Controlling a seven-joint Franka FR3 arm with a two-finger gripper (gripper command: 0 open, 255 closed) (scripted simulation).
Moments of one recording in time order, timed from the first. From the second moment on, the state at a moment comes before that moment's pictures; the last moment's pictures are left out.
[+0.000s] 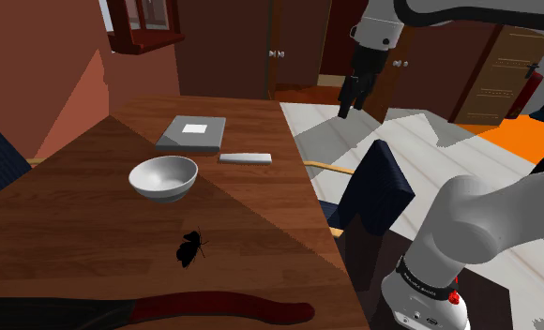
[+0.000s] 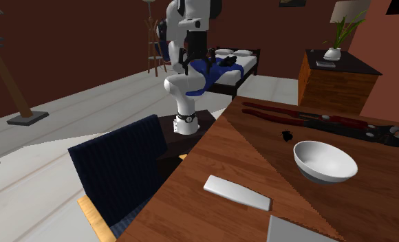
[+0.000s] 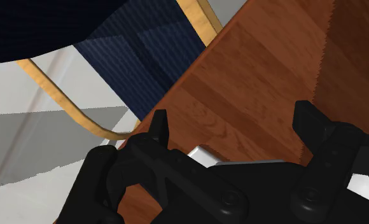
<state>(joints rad) 0.02 -0.81 -0.05 -2.30 -0.08 1.59 0.01</state>
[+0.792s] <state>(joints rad) 0.08 -0.48 -0.17 -2.24 -0.10 1.84 -0.25</state>
